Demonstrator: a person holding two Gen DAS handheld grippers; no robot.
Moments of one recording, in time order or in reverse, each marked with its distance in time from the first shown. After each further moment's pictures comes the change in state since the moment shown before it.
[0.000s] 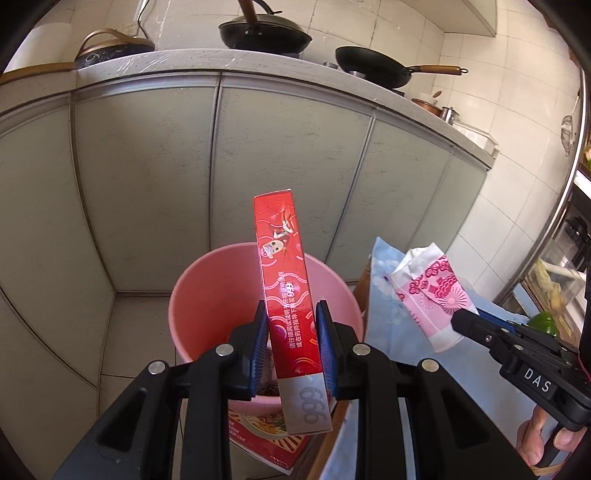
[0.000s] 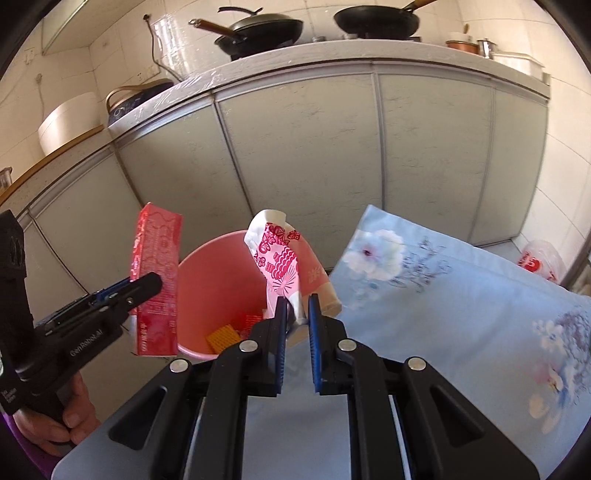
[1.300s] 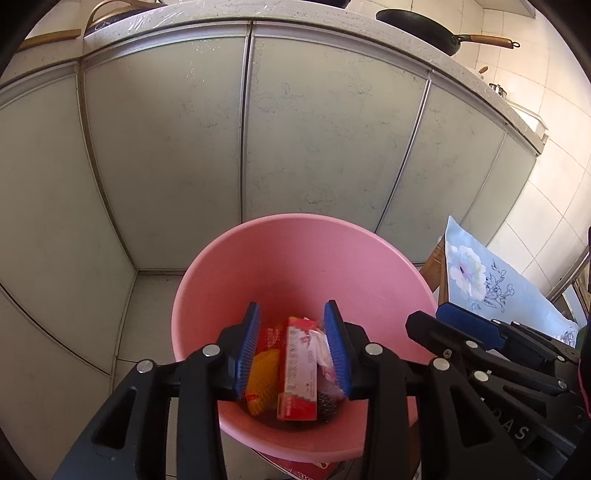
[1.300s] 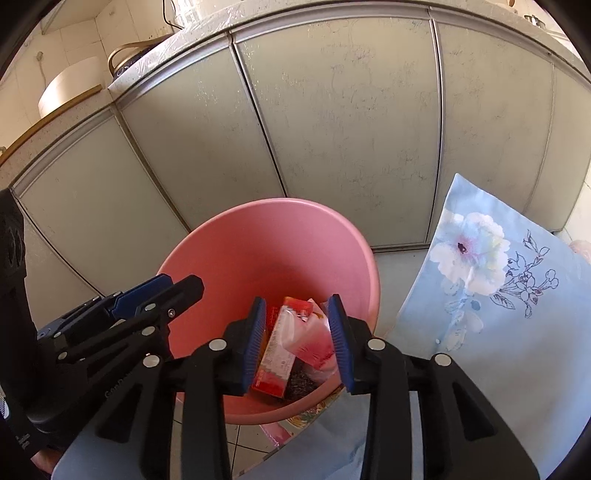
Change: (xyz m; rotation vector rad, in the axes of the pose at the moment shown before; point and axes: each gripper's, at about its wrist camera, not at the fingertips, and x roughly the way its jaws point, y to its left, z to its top) left arm 0.086 0.018 -0.003 -0.029 0.102 0.140; right arm 0.114 0.026 0.004 -0.026 0.112 0.093
